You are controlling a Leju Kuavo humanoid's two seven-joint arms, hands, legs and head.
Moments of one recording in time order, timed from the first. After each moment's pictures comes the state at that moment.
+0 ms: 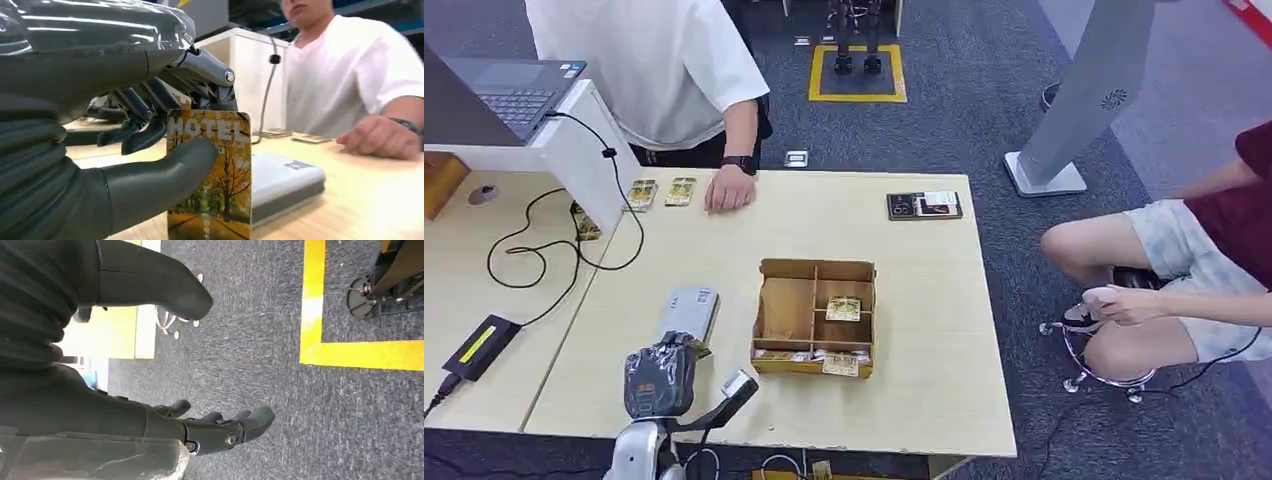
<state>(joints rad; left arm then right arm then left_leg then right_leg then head) -0.07 -0.09 -0.05 -1.07 -1.50 0.70 0.21 -0.05 0.12 -1.15 -0.25 1.33 -0.14 0.07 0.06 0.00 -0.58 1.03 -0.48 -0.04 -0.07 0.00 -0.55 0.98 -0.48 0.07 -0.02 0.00</state>
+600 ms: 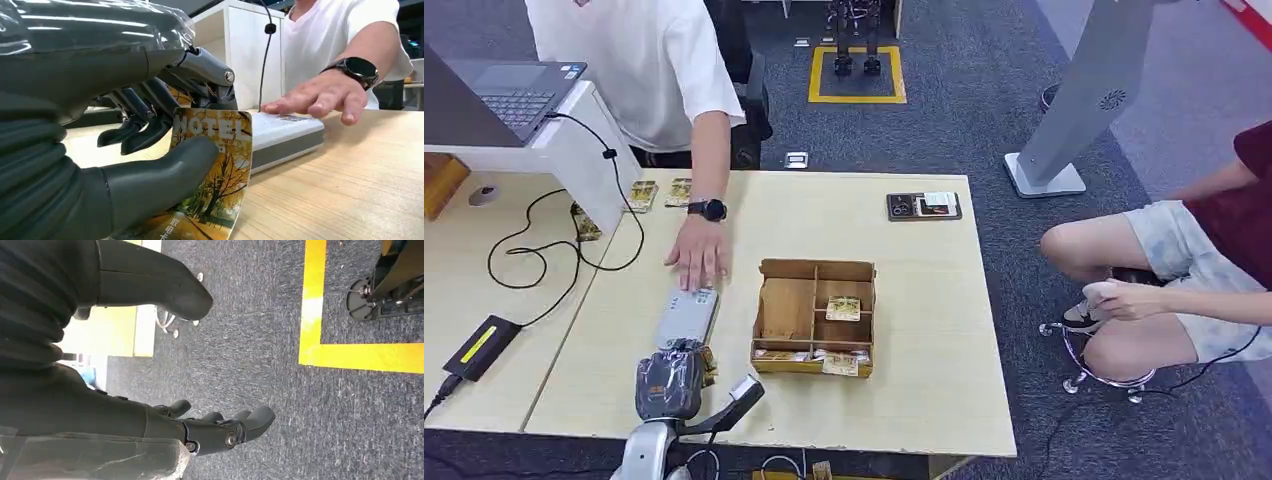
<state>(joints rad) -0.11 -0.06 -0.12 -0.94 -1.47 0.70 0.25 -0.05 0.11 -1.15 -0.25 1.34 -0.13 0.07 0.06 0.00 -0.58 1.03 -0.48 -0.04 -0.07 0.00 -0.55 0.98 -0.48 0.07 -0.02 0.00</state>
